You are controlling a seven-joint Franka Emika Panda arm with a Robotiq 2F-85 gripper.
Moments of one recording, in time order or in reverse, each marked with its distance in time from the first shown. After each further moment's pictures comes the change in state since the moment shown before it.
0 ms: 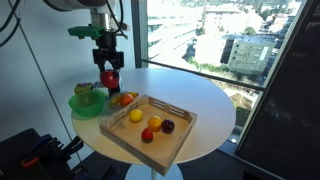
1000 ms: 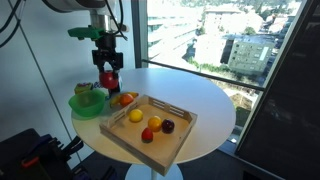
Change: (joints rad) arm 0.002 0.008 0.007 0.000 0.000 0.000 0.000
